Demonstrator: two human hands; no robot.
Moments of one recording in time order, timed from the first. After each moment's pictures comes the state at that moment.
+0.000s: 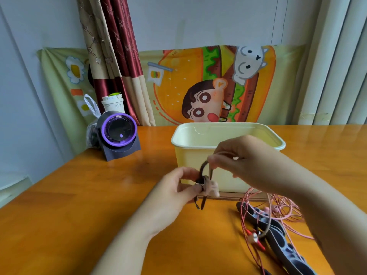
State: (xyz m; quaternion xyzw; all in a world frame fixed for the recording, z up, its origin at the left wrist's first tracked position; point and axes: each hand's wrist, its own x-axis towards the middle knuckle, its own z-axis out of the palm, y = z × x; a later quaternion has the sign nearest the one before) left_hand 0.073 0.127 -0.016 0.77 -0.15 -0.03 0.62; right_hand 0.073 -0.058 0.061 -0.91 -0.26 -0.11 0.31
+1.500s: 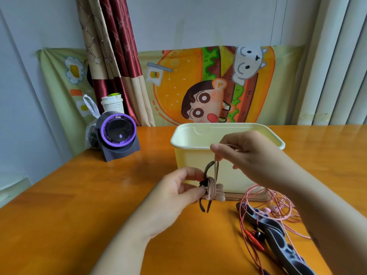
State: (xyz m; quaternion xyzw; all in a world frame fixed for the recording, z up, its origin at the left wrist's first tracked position) left_hand 0.071 0.129 -0.014 0.76 -0.20 -0.04 0.62; right_hand 0.079 -0.060 0.060 -0.89 -0.24 -0.17 0.36
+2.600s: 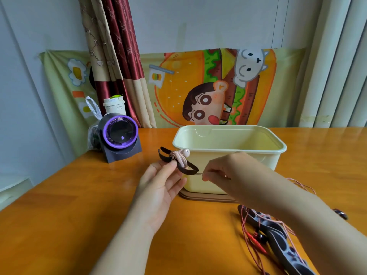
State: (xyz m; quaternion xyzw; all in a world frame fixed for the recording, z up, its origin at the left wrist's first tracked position) left_hand 0.079 0.128 -0.008 0.49 0.00 0.05 0.87; right_hand 0.072 -0.042 0.045 -0.94 -0.26 -0.10 0.19
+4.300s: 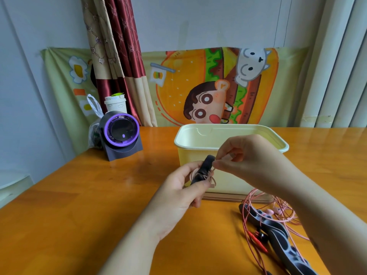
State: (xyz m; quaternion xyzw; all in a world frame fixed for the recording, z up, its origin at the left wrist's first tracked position) left_hand 0.068 0.119 -0.011 0.71 -0.17 -0.03 0.69; right_hand 0.079 -0.053 0.056 -0.91 -0.20 -0.16 0.34
